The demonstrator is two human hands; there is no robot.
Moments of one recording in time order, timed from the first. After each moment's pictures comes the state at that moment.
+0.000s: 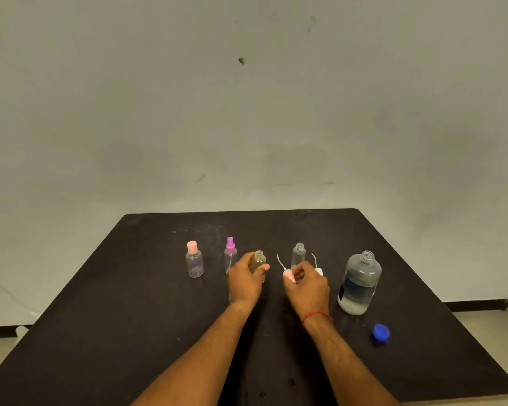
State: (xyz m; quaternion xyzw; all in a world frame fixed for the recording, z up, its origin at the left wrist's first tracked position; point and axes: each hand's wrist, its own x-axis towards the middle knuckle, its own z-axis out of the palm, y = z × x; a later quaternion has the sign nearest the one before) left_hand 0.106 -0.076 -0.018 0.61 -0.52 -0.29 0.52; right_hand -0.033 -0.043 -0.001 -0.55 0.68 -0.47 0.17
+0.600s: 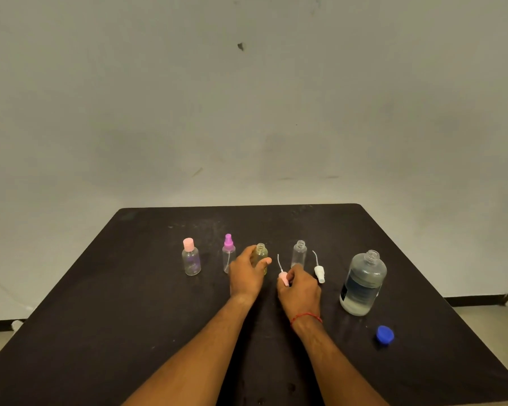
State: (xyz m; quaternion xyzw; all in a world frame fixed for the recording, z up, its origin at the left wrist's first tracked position) left_hand 0.101 -0.094 -0.019 0.61 -0.55 -0.28 0.50; right_hand -0.023 -0.060 -0.028 -0.57 0.70 -0.41 0.14
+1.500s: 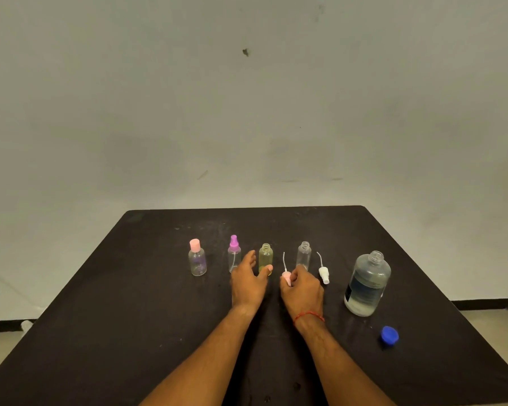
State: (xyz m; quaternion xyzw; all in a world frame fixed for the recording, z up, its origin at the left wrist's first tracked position) left_hand 0.105 -0.076 -0.021 0.62 -0.52 -0.29 0.51; right_hand -0.018 -0.066 -0.031 -0.56 0.71 -0.40 0.14
